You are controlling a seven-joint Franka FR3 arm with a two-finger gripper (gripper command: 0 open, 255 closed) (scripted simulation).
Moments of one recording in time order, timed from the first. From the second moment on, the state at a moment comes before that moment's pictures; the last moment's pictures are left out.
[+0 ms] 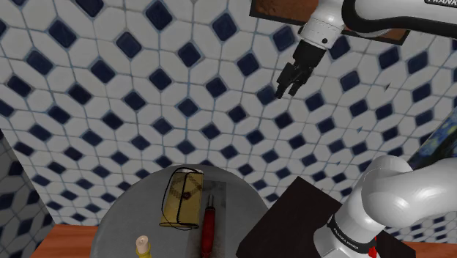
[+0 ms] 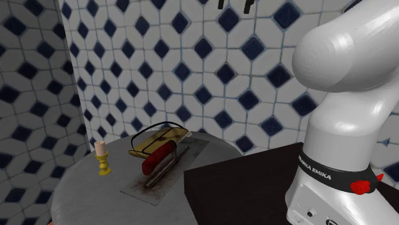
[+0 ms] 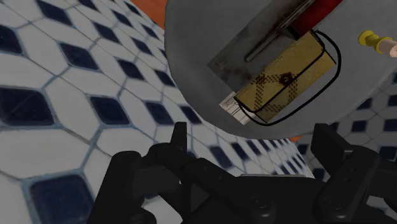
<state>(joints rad) 0.02 -0.77 0.03 -2.30 0.08 1.71 0.09</state>
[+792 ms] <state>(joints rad) 0.01 -0.59 0.26 -2.39 0.13 1.96 0.41</state>
